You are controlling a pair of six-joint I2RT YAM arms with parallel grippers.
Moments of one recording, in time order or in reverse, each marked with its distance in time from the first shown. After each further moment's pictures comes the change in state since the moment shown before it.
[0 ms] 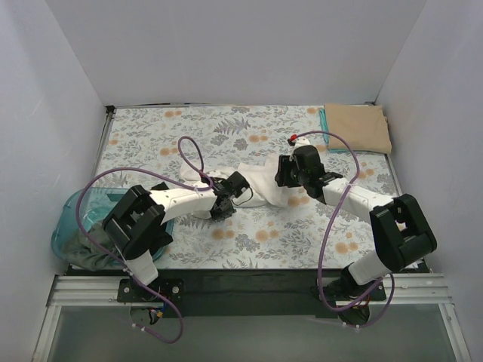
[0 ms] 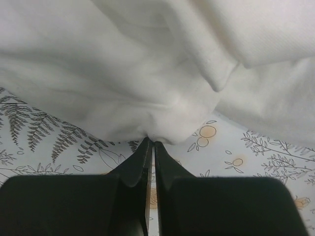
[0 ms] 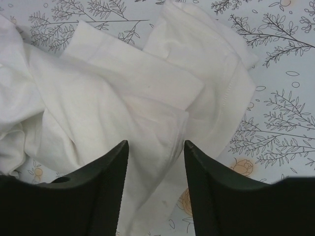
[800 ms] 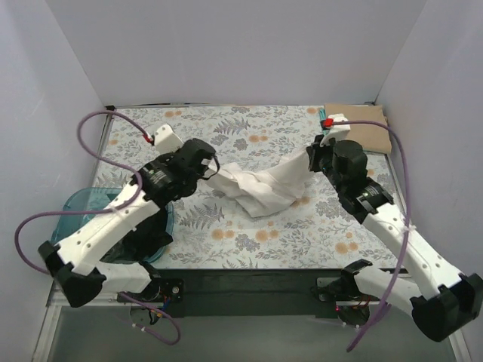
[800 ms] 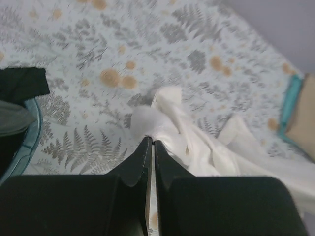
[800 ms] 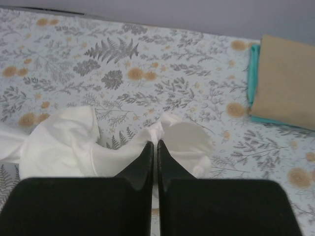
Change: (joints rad) left arm 0.023 -0.443 0.293 -0.317 -0.405 -0.035; right arm 0.006 -0.478 0.071 -0.165 0.179 -0.193
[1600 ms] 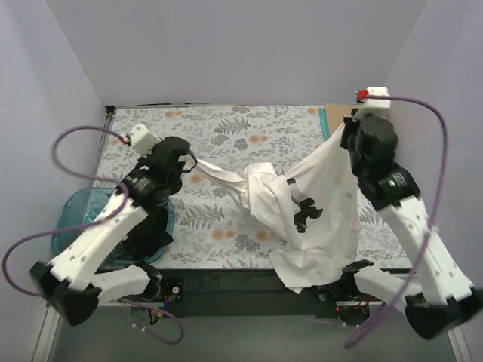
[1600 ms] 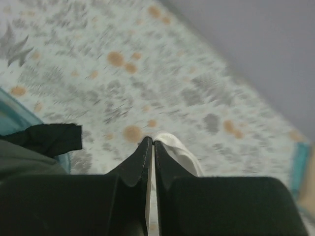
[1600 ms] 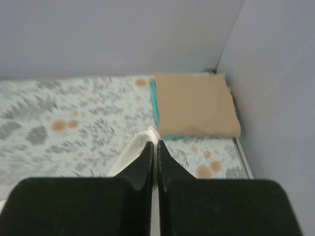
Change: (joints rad) left arm 0.117 -0.249 -0.085 0.270 -0.153 0.212; right arm -0.066 -0.084 0.349 -0.244 0.335 -0.116
